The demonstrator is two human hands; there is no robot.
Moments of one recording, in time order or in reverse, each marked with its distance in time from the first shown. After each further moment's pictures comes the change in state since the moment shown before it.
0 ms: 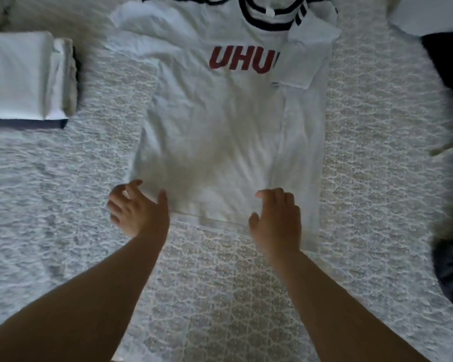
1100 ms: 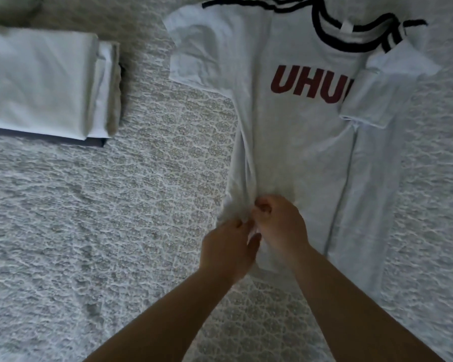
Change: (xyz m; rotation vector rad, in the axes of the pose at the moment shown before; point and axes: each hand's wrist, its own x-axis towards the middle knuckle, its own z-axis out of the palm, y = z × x) left_hand 0.017 0.032 -0.001 0.141 -0.583 0.747; right_hand 0.100 -0.102 0.010 0.352 -0.233 0.145
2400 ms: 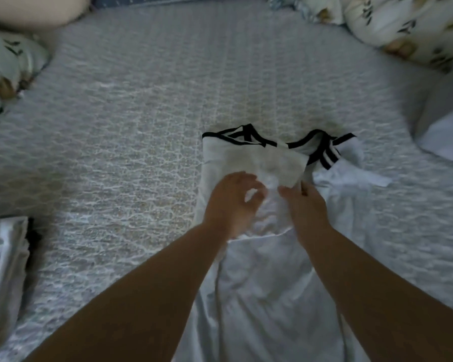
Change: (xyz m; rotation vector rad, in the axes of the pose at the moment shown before) left_hand 0.323 0.068 -0.108 -0.348 0.268 0.361; right_hand 0.232 -0.019 -0.151 0.959 0.340 0.143
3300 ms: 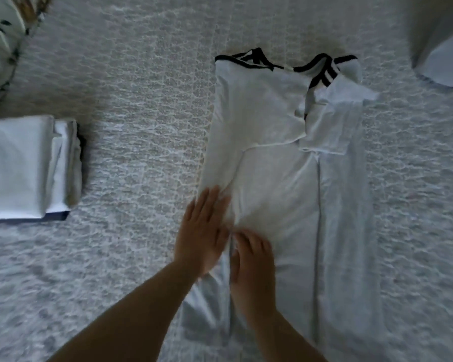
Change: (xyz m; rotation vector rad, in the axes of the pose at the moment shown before) left_hand -0.252 -0.025 0.008 0.401 -0.083 -0.027; right_hand -0.246 0.161 -0.006 -0.850 -0.075 -0.604
